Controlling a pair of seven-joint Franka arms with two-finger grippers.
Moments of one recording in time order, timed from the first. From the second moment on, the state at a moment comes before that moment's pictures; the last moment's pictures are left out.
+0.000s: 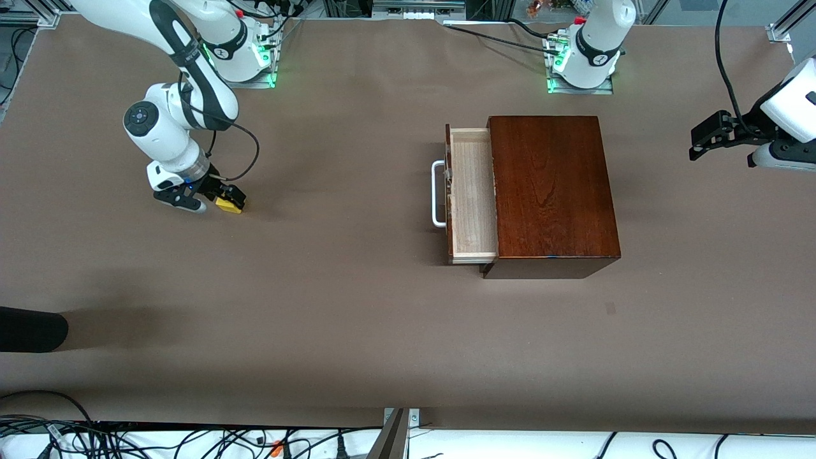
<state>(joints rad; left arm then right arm) -0.01 -0.02 0.00 -1.63 0.01 1.58 0.09 -0.01 0.24 0.09 -2.56 0.07 2.91 0.30</state>
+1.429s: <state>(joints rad) -0.02 -0.02 -0.03 -1.63 0.01 1.58 0.09 0.07 0.05 0.11 -1.74 0.07 1.73 0.24</state>
